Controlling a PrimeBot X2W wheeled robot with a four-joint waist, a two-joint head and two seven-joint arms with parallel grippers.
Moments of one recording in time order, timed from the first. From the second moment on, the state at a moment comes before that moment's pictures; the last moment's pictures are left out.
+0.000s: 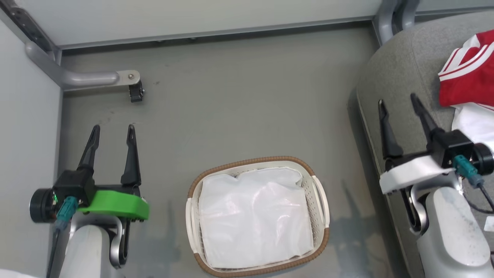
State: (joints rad) left arm -0.27 0.09 -0.02 0.27 -0.15 -0.13 -0.26; right arm -0.37 -0.07 -0.05 0.26 0.04 0.13 -0.26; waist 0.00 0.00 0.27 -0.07
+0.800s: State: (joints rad) left arm -0.14 0.05 0.13 0.30 -0.12 -0.13 -0.26; right arm -0.22 -0.05 -0.03 0.30 0.10 0.13 -0.26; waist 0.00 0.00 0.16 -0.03
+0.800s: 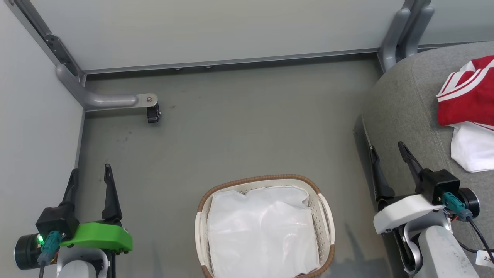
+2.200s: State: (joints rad) left arm -0.07 0.04 0.12 0.37 -0.25 -0.13 -0.25; right arm -0.10 -0.04 -0.03 0.37 0.18 0.13 -0.25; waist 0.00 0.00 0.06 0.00
